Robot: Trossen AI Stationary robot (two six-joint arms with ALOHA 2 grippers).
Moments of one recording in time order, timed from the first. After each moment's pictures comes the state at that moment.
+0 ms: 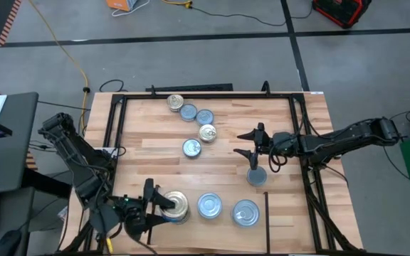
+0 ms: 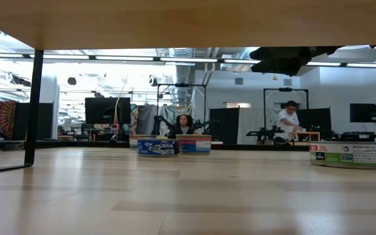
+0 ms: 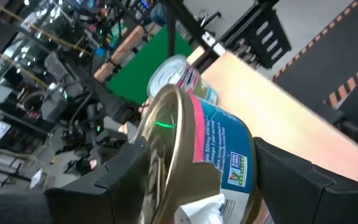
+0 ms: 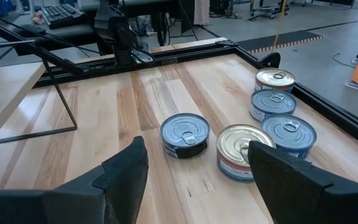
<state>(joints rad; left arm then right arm) -0.89 1.35 1.27 -0.31 -0.78 0.41 0.06 1.01 0.42 0.34 0.31 0.15</state>
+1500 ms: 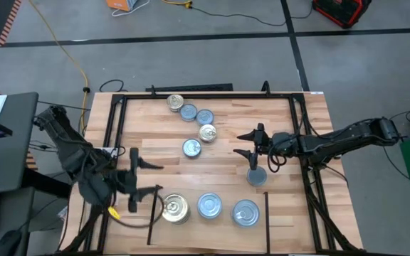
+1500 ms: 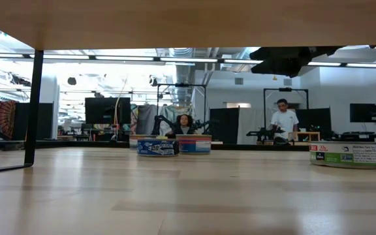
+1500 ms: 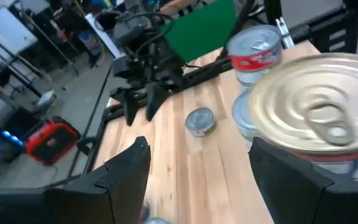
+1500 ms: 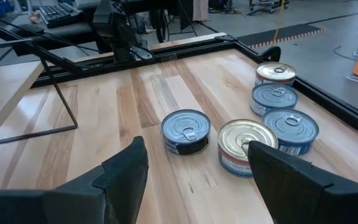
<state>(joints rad) -0.82 1.15 1.27 -0.56 -0.90 0.04 0.06 1.02 0.42 0.34 0.31 0.18</state>
